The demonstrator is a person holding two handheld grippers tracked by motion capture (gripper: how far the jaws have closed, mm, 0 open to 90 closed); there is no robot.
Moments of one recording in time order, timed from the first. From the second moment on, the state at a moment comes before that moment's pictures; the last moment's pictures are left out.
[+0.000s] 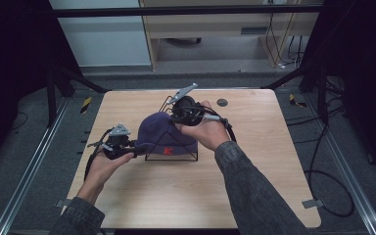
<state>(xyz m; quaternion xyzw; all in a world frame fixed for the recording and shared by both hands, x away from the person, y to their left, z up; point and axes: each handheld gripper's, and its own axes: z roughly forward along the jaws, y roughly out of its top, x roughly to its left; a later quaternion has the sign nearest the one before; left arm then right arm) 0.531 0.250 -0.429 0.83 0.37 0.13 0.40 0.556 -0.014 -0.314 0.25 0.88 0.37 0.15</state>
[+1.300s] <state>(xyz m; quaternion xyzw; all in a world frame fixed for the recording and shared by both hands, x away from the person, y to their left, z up) 0.509 0.289 -0.458 0.81 0.44 0.20 0.33 0.549 -0.015 -0.305 0.26 0.87 0.38 0.15</state>
